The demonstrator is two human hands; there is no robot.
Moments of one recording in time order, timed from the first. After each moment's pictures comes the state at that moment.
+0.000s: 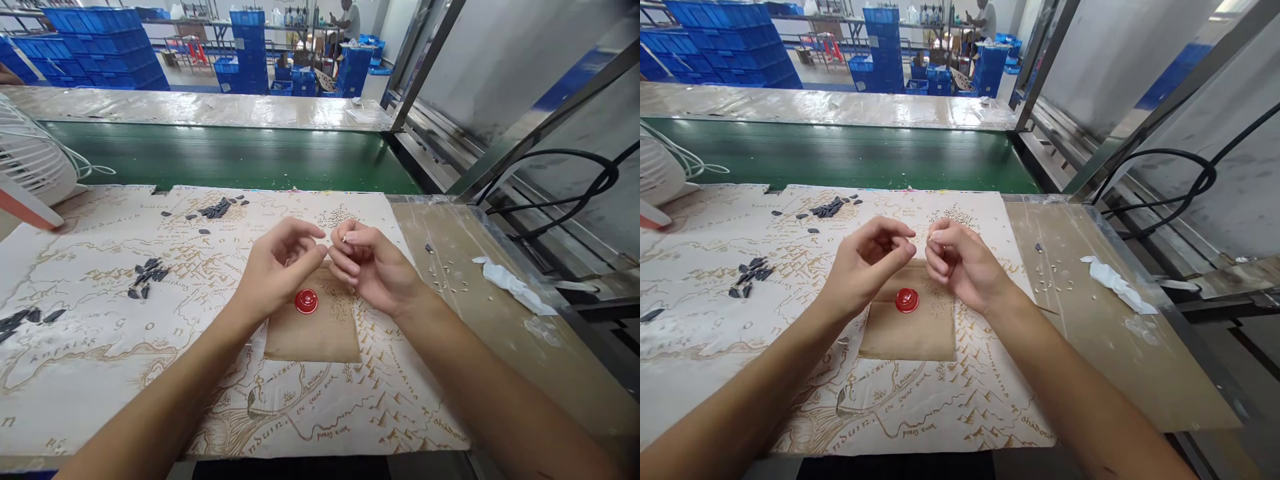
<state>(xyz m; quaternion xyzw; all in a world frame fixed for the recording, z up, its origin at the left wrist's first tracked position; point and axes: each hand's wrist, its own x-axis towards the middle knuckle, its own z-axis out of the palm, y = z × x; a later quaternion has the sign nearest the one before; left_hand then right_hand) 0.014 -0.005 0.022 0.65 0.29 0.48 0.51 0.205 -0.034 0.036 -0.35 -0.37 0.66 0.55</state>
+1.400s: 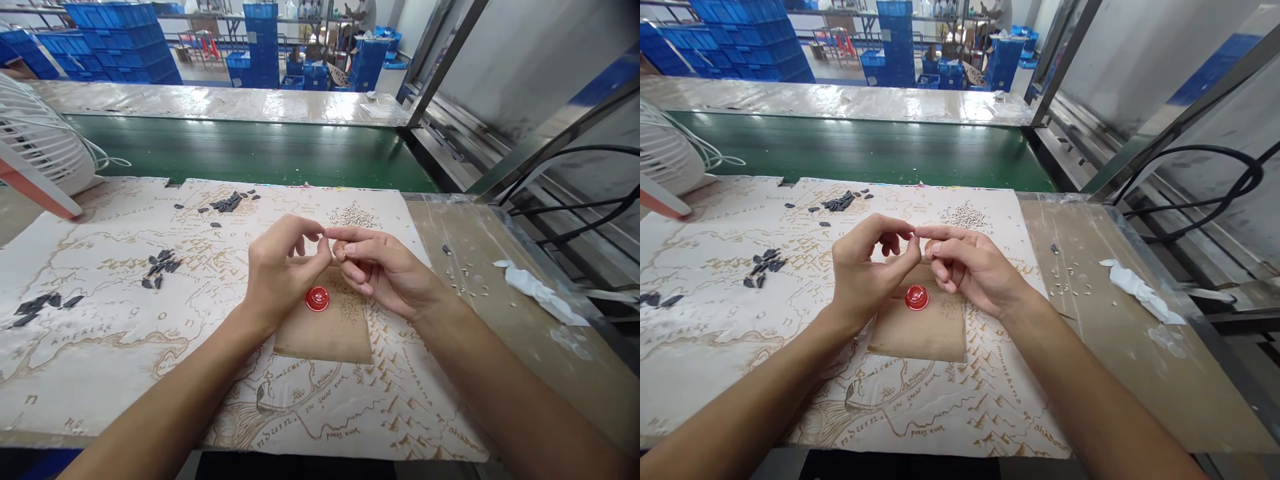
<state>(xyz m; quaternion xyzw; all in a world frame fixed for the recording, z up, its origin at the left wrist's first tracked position) 0.015 -0.003 0.008 0.74 0.30 0.59 0.10 0.206 -0.036 0.035 -0.36 -0.38 0.70 0.49</state>
